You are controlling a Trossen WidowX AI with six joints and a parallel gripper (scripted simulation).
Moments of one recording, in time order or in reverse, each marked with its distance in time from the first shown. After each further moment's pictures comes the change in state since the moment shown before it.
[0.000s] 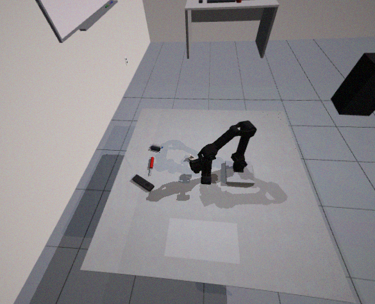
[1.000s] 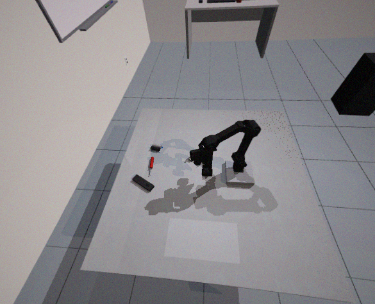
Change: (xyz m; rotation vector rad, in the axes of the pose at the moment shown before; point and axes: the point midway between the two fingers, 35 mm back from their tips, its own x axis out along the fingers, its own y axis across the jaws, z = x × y) arm -0.046 -0.030 -0.003 -0.006 0.018 -0.010
